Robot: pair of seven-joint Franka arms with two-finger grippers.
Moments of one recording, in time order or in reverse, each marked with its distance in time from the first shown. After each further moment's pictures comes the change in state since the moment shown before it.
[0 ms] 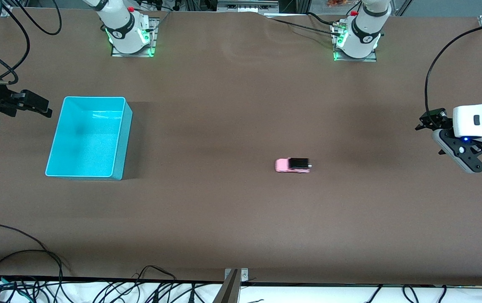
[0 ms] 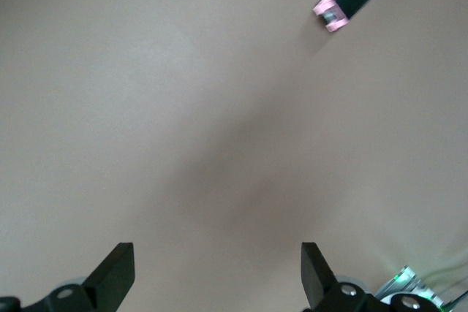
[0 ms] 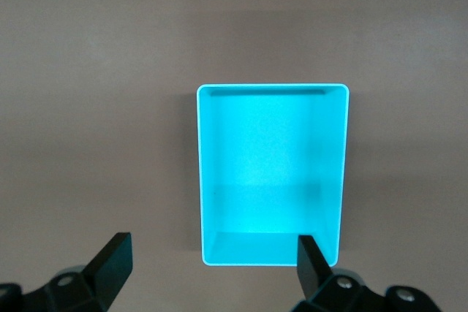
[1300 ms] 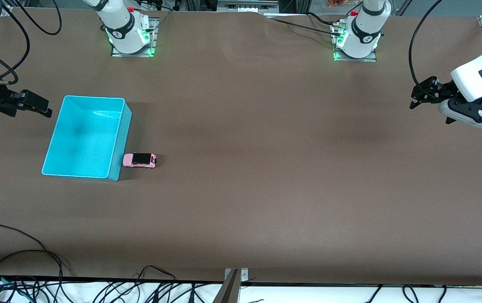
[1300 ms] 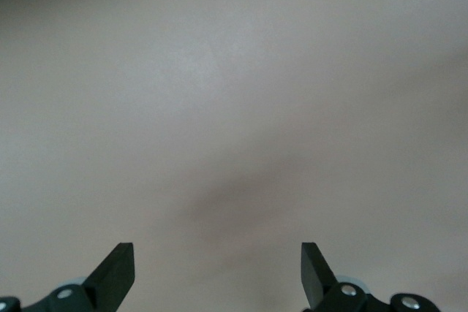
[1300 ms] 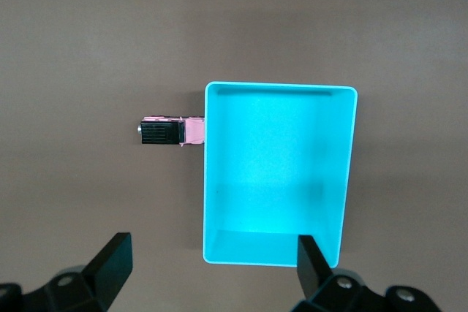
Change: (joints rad) left arm -0.401 -0.217 0.386 -0.019 -0.116 -0.038 -0.369; right arm 0.000 0.000 -0.001 0.000 0.000 0.000 0.000
